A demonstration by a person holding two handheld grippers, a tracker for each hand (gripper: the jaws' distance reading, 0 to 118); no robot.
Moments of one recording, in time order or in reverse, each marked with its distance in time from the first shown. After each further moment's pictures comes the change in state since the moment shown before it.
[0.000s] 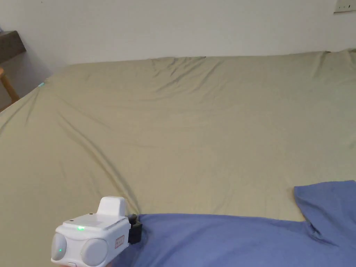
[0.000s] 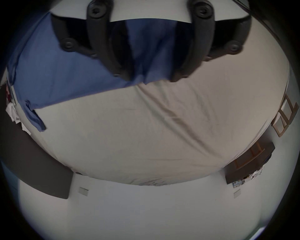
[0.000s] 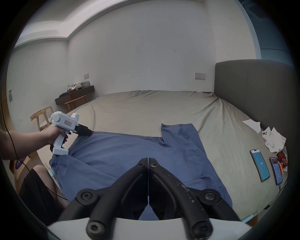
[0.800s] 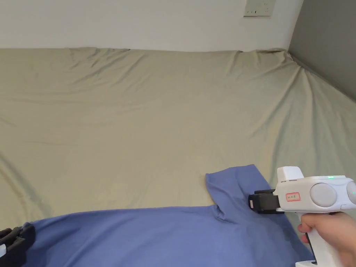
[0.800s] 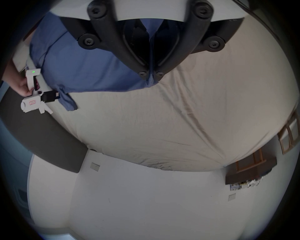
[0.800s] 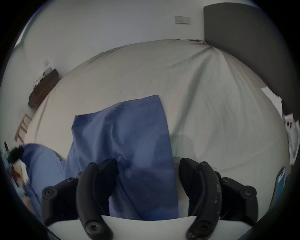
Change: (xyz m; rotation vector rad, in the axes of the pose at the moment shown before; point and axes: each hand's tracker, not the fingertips) left arm 0.009 -0.002 0.082 0.124 -0.127 0.098; right arm 0.175 0.059 -0.262 -0.432 -0.107 -0.056
